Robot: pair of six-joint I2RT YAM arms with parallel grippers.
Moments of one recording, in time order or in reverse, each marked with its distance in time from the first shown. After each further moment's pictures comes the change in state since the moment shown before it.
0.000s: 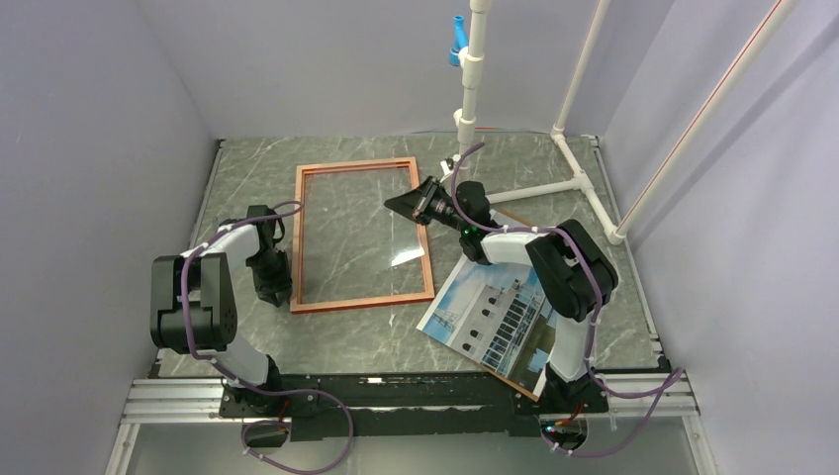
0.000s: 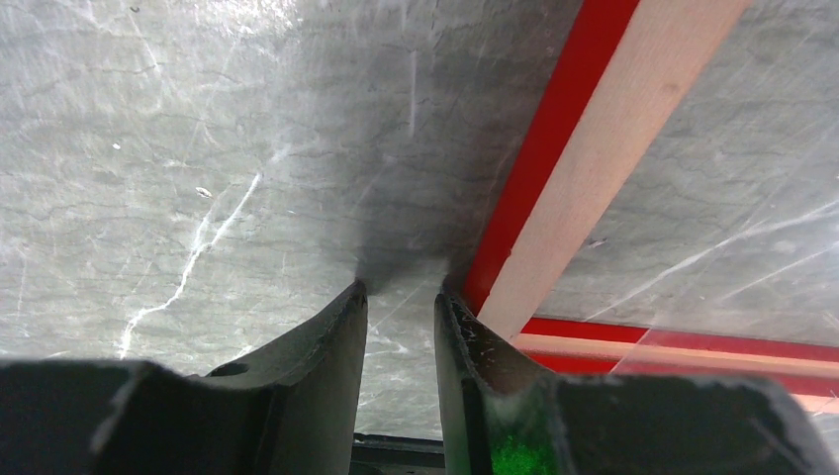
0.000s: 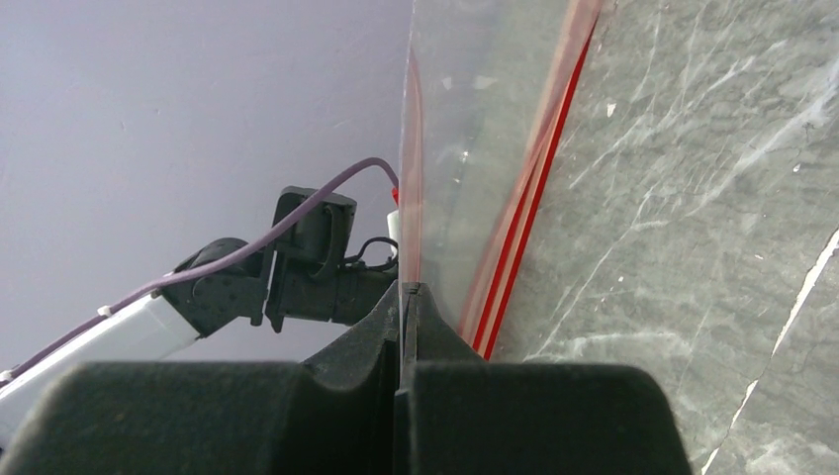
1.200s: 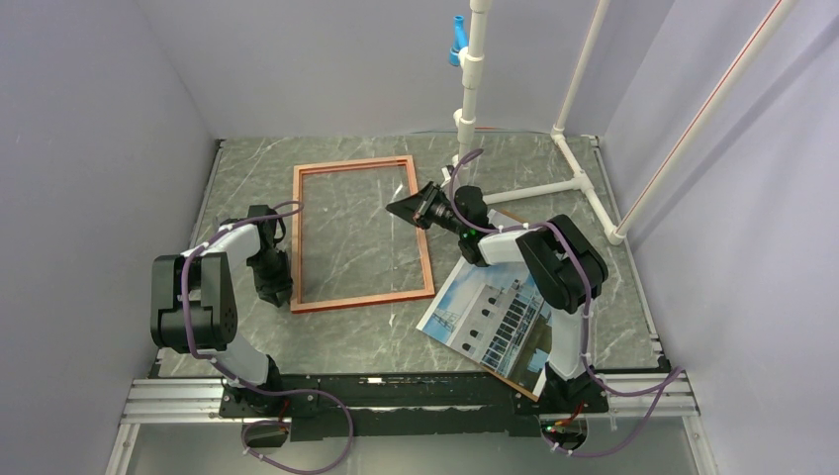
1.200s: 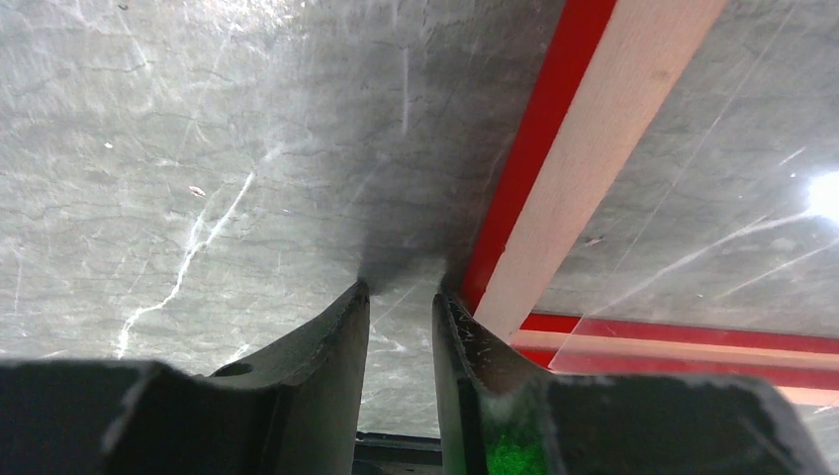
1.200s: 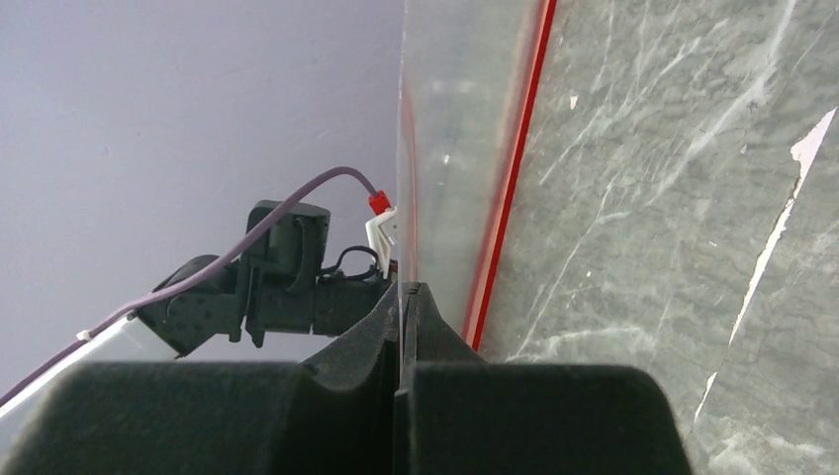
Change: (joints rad) left arm -0.005 0.004 0.003 -0.005 0.001 0.000; right arm -0.005 0.076 -0.005 0.048 0.008 0.043
